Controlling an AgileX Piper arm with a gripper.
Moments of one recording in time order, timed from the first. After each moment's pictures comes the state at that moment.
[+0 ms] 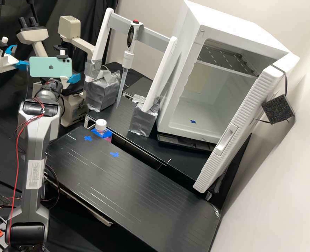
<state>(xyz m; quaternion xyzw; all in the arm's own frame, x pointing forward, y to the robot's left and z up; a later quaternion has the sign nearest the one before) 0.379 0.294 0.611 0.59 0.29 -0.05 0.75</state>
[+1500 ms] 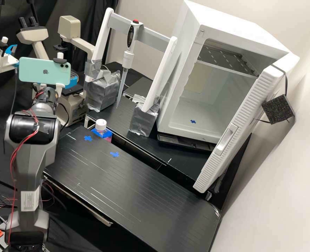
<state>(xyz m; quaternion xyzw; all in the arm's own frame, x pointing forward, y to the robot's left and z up) 0.250 0.254 0.720 0.66 0.35 0.01 0.67</state>
